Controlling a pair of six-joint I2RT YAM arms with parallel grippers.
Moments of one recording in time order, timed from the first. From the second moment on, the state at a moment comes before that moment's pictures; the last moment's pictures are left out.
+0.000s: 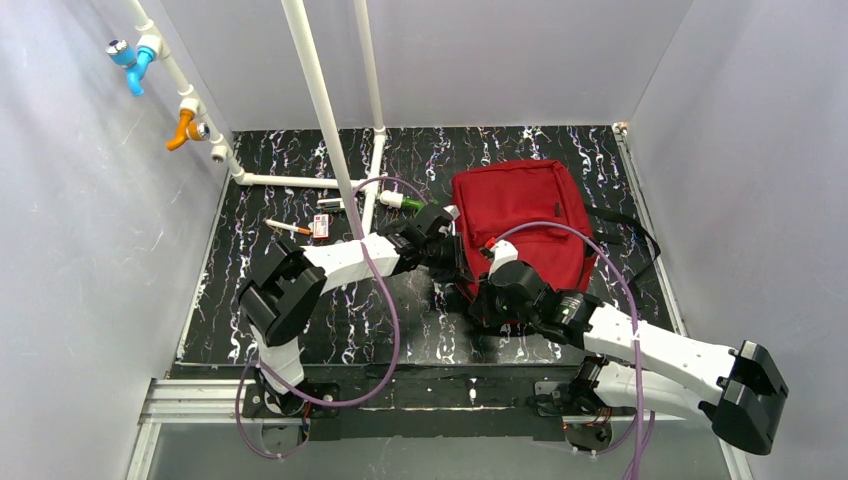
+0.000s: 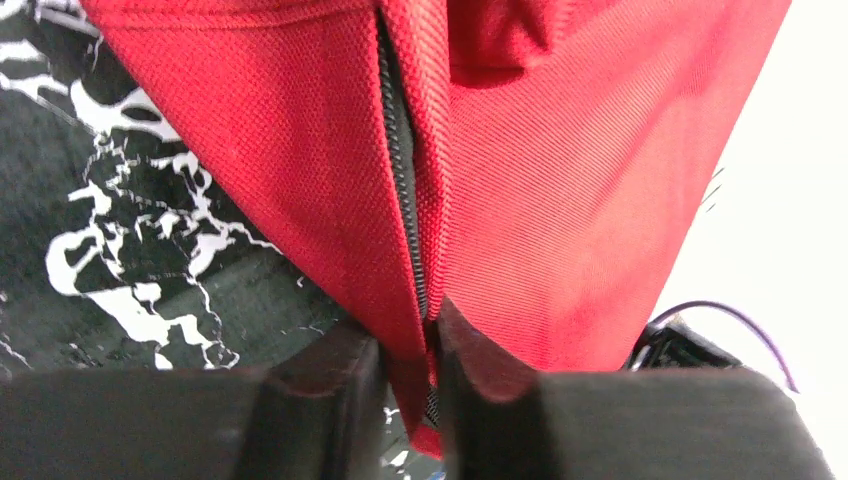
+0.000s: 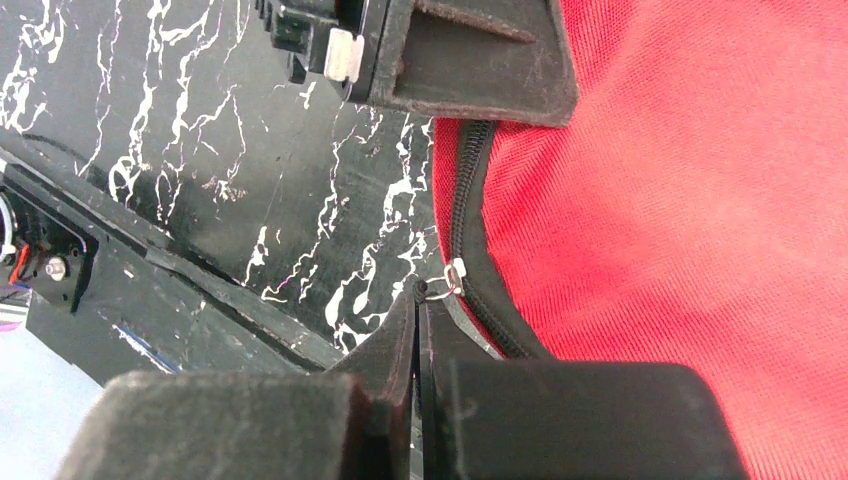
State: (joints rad) left arm -0.83 1.79 1.14 -0.18 0.28 -0.86; right arm 1.00 0.96 0.59 -0.35 0.11 0.59
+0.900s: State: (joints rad) left arm -0.71 1.89 1.47 -0.59 0.24 -0.34; right arm 0.95 1.07 0.66 -0.40 0.19 0.52
